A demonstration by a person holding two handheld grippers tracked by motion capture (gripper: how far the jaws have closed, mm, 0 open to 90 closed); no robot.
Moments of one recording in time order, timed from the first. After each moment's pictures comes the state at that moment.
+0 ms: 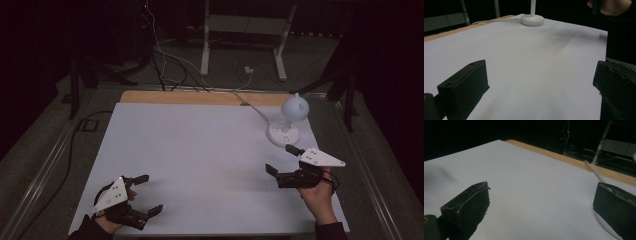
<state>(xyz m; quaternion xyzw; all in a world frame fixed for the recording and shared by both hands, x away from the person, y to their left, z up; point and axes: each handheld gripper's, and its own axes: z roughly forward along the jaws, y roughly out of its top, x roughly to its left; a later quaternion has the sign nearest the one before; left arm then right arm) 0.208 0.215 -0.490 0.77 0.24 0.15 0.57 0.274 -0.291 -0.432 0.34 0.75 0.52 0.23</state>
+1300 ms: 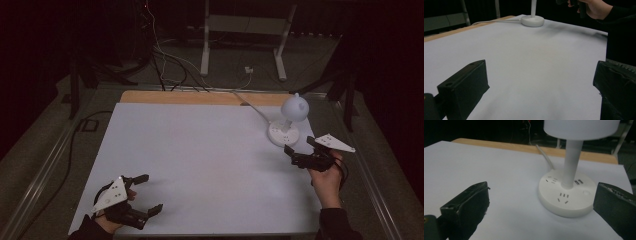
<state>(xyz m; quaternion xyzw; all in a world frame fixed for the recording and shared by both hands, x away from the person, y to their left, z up) 0.208 0.215 -0.489 0.77 0.24 0.15 0.57 0.328 -0.350 -0.460 0.48 0.69 0.47 0.27</state>
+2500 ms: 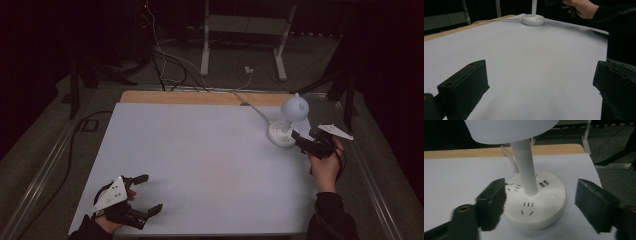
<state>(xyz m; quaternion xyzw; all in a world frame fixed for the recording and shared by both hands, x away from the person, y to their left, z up) 0.209 0.216 -0.490 0.77 0.24 0.15 0.57 0.374 -0.367 -0.472 0.58 0.63 0.43 0.29</state>
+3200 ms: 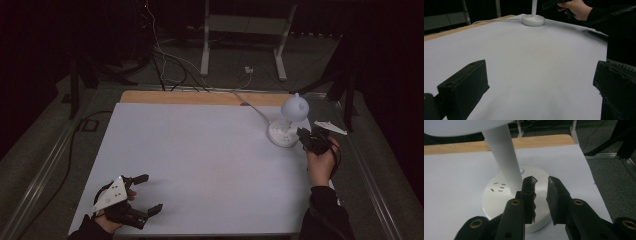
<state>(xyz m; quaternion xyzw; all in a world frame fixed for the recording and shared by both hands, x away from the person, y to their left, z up) 0.209 0.216 -0.490 0.77 0.24 0.15 0.57 0.393 -0.365 -0.481 0.62 0.62 0.39 0.30</state>
